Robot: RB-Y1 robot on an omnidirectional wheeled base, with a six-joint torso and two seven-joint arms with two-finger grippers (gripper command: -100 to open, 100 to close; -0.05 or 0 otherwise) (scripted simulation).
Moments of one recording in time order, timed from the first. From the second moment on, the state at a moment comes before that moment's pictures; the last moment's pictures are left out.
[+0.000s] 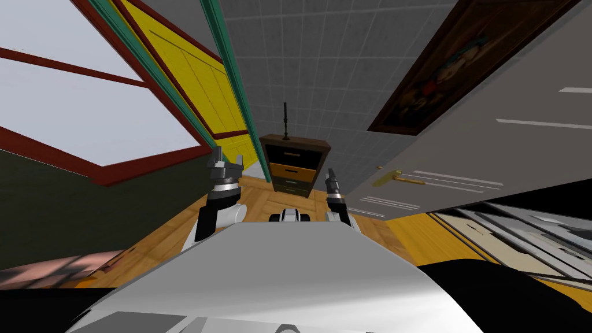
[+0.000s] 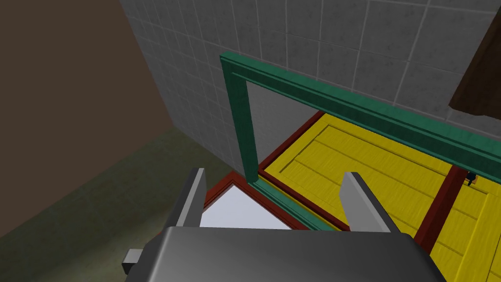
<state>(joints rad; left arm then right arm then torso) 0.47 0.03 0.04 -2.39 0.06 -0.36 0.12 0.53 -0.07 0.05 -2.16 0.13 -0.35 0.11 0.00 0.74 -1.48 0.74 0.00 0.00</state>
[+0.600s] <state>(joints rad) 0.47 0.03 0.04 -2.39 0.06 -0.36 0.12 0.51 -0.13 0.07 -2.05 0.21 -0.19 0.14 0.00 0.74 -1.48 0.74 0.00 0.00</state>
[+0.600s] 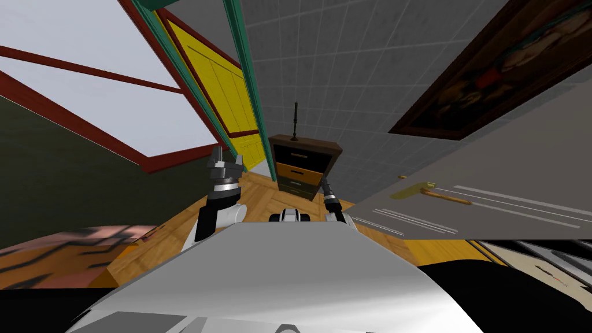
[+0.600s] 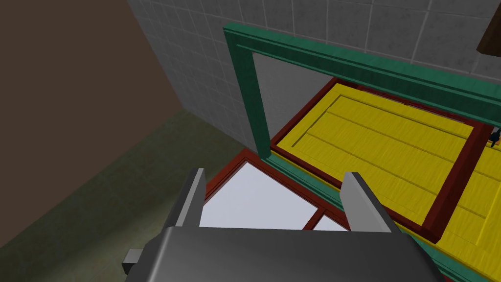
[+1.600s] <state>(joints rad) 0.47 0.03 0.04 -2.39 0.06 -0.36 0.12 0.49 -0.17 0.10 -1.84 0.34 -0.01 0.18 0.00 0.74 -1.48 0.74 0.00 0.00</state>
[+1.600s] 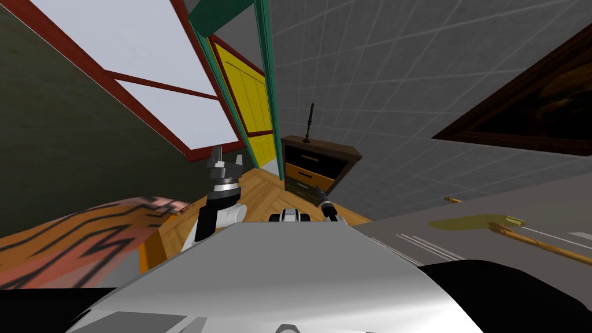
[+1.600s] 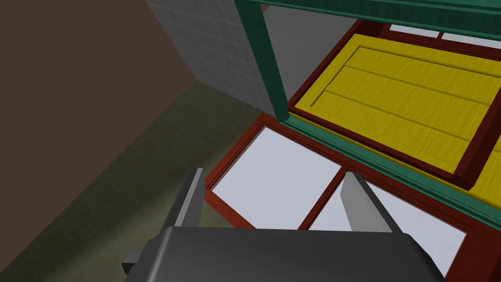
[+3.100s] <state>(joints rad) 0.47 0.03 0.04 -2.39 0.06 -0.36 0.12 0.43 -0.22 0.17 -1.48 0.55 0.34 0.24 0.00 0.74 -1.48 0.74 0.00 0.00</state>
